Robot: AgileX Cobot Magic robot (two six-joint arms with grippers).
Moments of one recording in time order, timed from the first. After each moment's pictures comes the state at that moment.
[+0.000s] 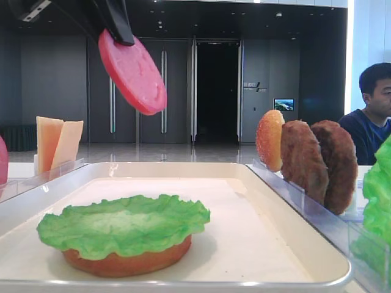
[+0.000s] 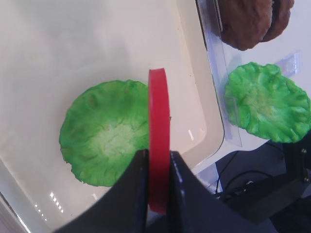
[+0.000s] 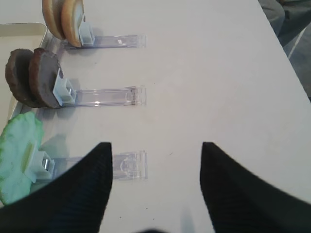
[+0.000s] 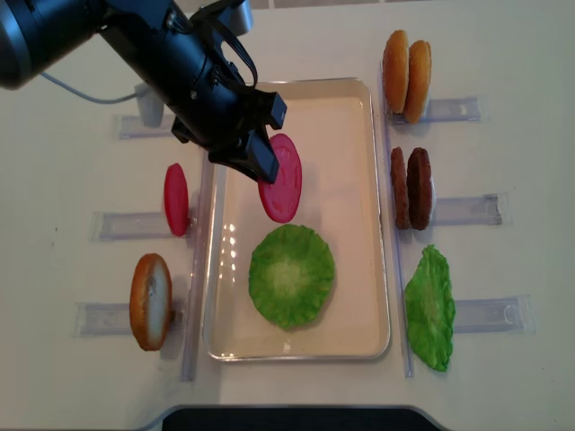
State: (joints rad) left arm -0.48 1.66 -1.31 -0.46 1.09 0.00; right arm 0.04 -0.01 -0.50 0.01 1.14 0.00
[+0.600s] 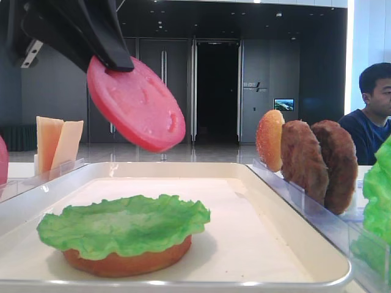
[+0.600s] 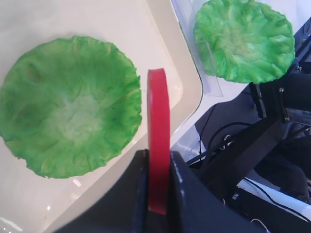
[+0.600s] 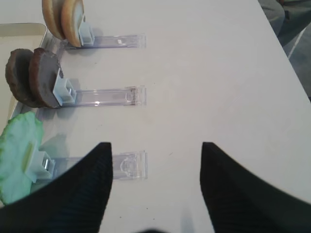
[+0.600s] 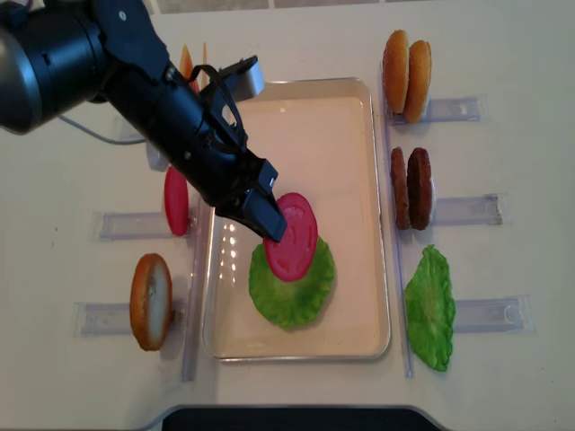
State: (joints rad) left arm -0.44 1.66 -1.11 -0.71 1.09 0.39; right arm 0.04 -0.01 -0.50 0.01 1.14 0.00
